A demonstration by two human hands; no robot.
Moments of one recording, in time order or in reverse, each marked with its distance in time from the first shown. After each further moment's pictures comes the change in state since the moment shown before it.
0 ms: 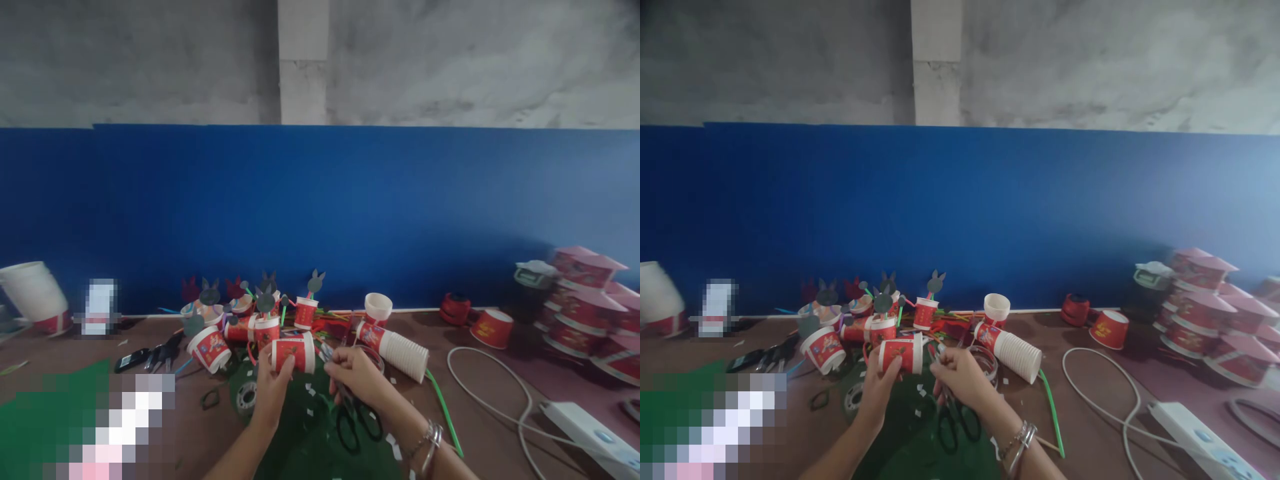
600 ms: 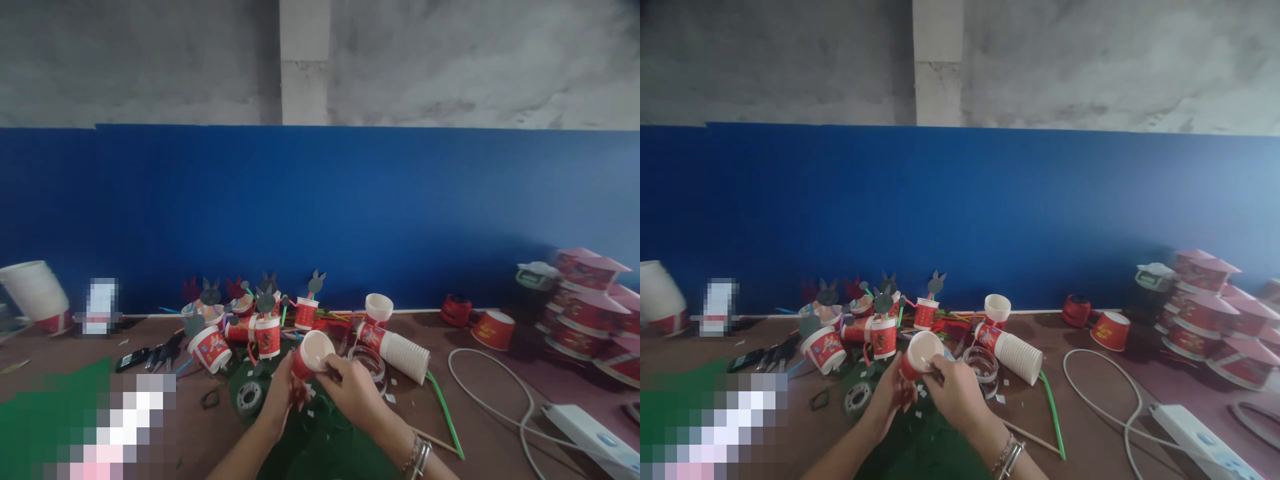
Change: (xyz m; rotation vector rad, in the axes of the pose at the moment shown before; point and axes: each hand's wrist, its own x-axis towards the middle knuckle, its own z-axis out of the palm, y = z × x) left_hand -0.005 -0.001 0.008 -0.096 -0.245 -0.435; right_hand -0.012 -0.006 0.017 -0.684 0.293 -0.272
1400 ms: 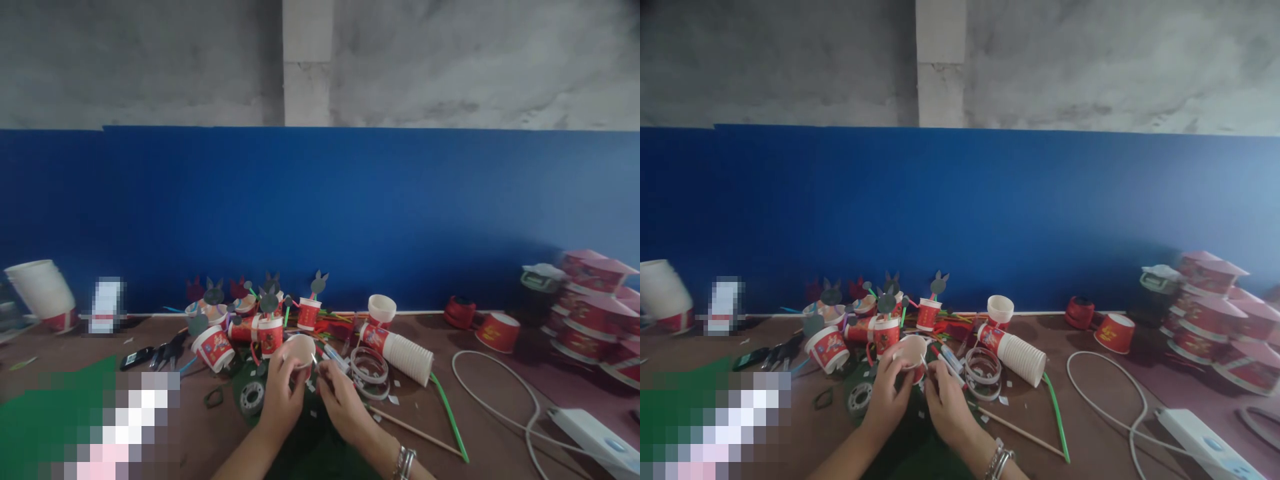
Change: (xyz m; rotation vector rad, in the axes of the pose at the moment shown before) left_hand -0.005 0.004 -0.013 0.986 0.188 0.934; right_hand -0.007 0.020 0.049 0.406 0.052 -0.058
